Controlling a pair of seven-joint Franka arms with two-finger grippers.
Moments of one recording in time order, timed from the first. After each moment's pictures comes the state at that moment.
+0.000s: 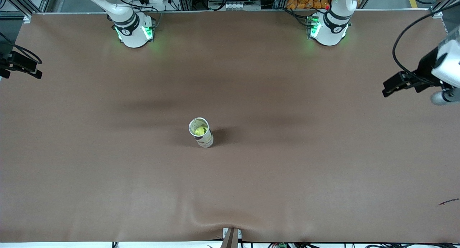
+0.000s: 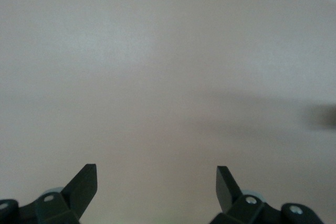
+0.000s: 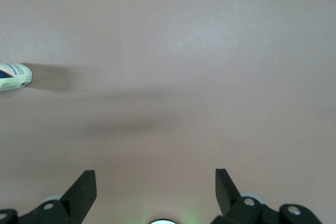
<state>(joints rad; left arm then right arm) 0.03 0.06 -0.15 -1.47 0.02 1.53 -0.25 0.00 -0.02 -0.10 -1.52 0.02 1.44 -0.07</state>
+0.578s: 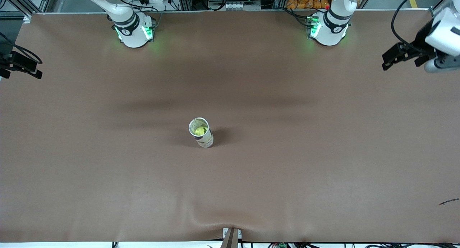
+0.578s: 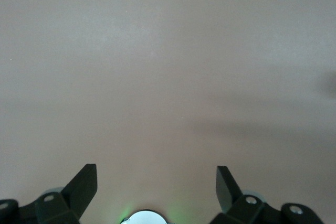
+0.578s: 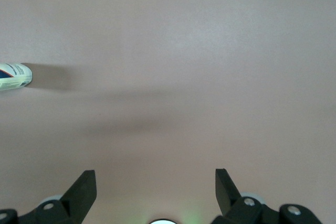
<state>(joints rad) -0.04 -0.16 -0.07 -1.70 0.02 1.51 -0.21 0.00 -0.02 -0.10 -1.52 0.02 1.44 -0.07</state>
